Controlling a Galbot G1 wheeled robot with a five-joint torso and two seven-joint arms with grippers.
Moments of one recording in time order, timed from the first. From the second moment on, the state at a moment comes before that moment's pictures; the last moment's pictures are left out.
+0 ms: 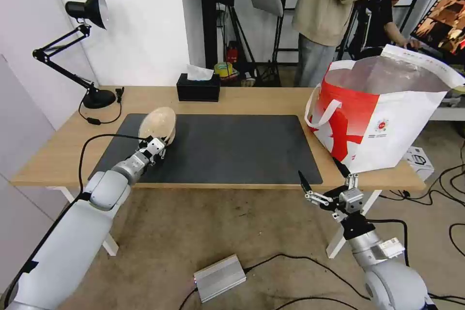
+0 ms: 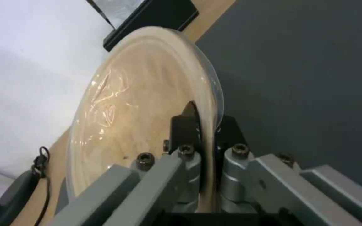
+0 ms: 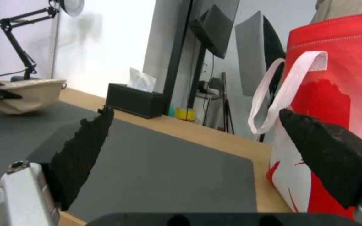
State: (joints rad) left arm 0.83 -0.97 -0.28 -1.55 0.11 0.15 0.28; right arm -1.53 1.16 0.58 2.02 0.24 0.33 -0.18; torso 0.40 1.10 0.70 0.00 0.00
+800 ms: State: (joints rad) left arm 0.82 -0.94 -0.27 -1.59 0.08 0.08 0.24; right arm -1.53 1.16 0.58 2.02 0.24 0.33 -0.18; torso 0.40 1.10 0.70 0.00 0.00
